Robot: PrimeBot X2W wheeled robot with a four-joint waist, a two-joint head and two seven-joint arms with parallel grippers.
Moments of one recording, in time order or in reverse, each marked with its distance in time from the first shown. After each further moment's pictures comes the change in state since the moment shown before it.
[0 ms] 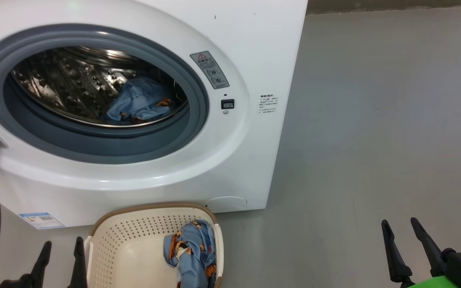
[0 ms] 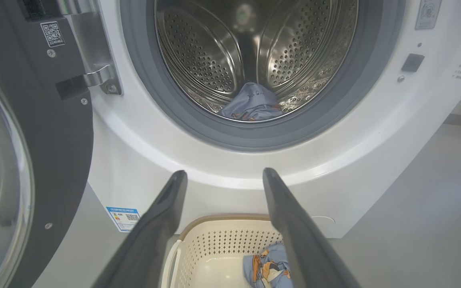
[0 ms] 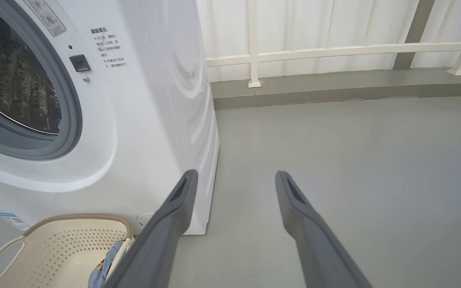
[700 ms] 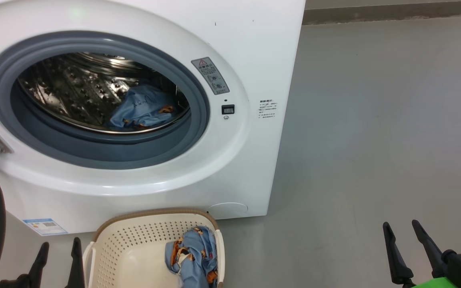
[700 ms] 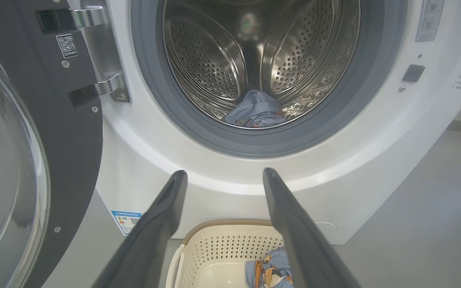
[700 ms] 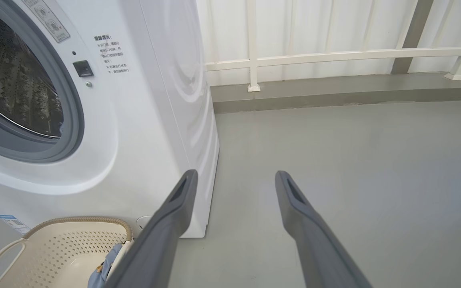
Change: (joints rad) left arm -0.015 0.012 -0.006 0.026 -0.020 0.000 0.000; right arm -0.001 -0.007 0.001 0.012 0.000 0.000 0.000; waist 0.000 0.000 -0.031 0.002
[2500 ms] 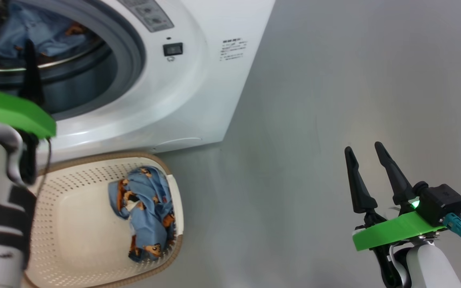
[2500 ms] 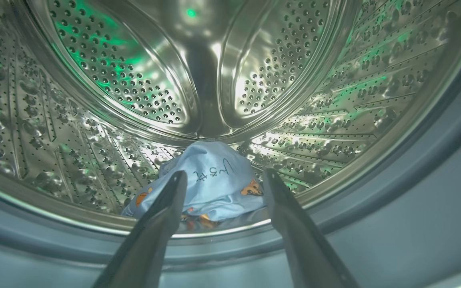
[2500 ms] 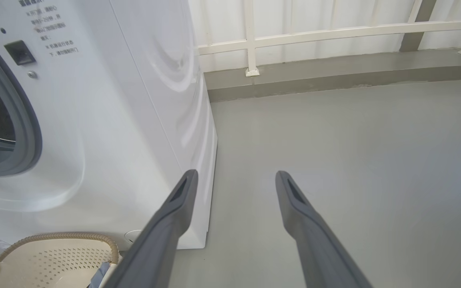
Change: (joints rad) left arm -0.932 0.120 -0.210 0.567 -0.136 0.000 -0.001; right arm -0.266 0.076 0.098 -0.041 0.017 0.000 0.000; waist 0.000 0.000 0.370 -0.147
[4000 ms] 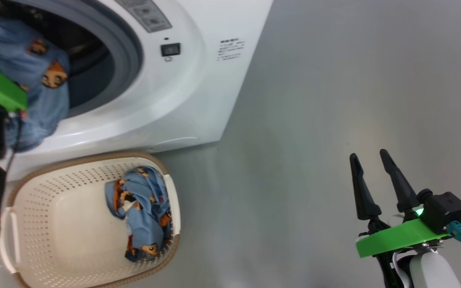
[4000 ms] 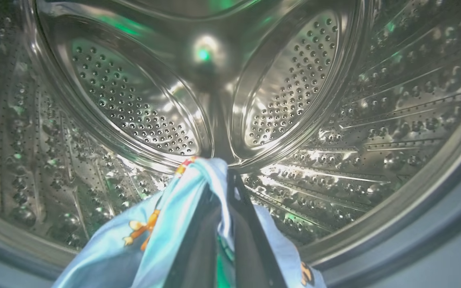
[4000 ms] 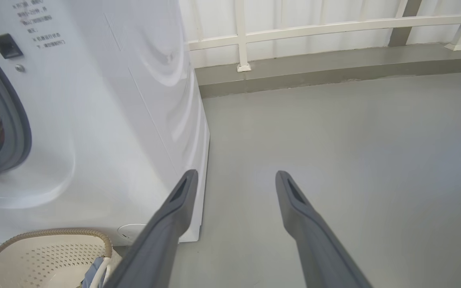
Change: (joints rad) left arm -0.087 0.058 -0.038 0.013 -0.052 0.000 0.000; right arm 0.037 -0.001 -0.018 -0.018 0.002 0.000 0.000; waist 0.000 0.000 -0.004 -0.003
